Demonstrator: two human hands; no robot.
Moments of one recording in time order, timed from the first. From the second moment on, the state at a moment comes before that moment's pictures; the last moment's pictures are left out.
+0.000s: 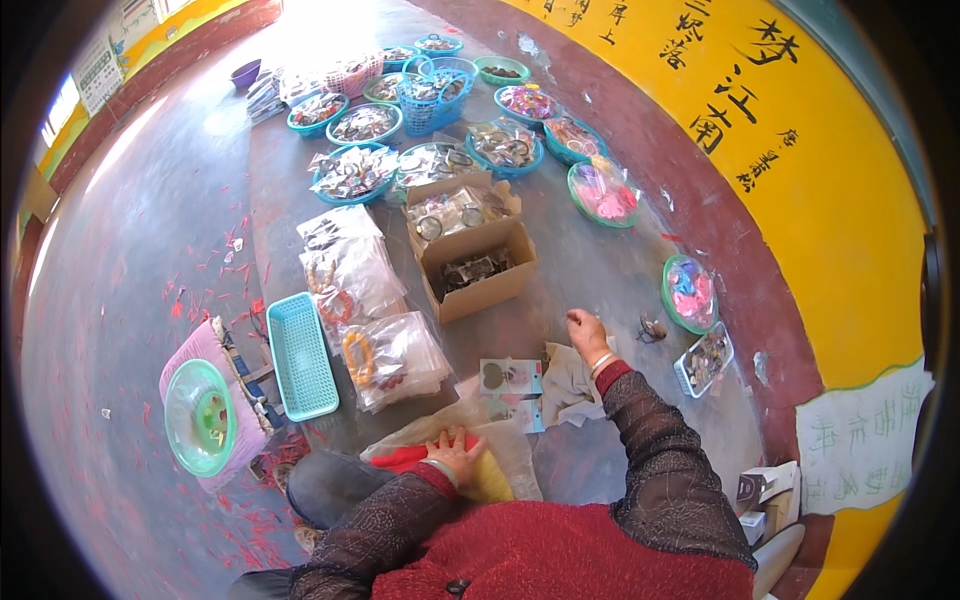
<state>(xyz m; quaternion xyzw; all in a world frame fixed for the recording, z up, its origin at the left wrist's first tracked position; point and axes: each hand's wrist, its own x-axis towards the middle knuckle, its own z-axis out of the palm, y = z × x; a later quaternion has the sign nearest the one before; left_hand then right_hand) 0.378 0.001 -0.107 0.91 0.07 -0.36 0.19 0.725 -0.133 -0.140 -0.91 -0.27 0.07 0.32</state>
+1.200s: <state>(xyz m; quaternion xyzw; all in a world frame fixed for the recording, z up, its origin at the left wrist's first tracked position) 0.391 0.009 -0.133 0.88 0.07 -0.40 0.23 0.978 -0.043 -0.133 -0.98 -0.13 0.09 0.11</state>
